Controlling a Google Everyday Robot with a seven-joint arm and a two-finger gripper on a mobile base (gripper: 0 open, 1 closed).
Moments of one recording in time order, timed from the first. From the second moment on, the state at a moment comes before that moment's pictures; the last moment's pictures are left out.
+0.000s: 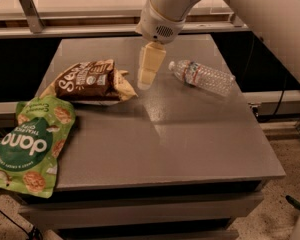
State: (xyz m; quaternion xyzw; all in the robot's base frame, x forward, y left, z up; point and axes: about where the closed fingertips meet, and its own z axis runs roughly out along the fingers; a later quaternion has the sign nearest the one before) arm 0.610 0.014 0.936 -0.72 0.65 0.05 0.23
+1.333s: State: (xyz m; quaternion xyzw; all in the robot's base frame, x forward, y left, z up) arm 0.573 0.094 0.901 -0.77 0.62 0.09 0.12
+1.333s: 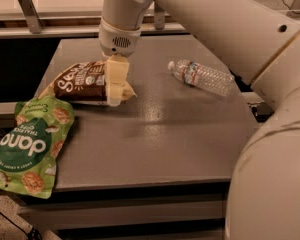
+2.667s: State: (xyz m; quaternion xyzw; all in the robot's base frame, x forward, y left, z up) arm 0.602 0.077 0.866 -0.74 0.65 0.06 0.14
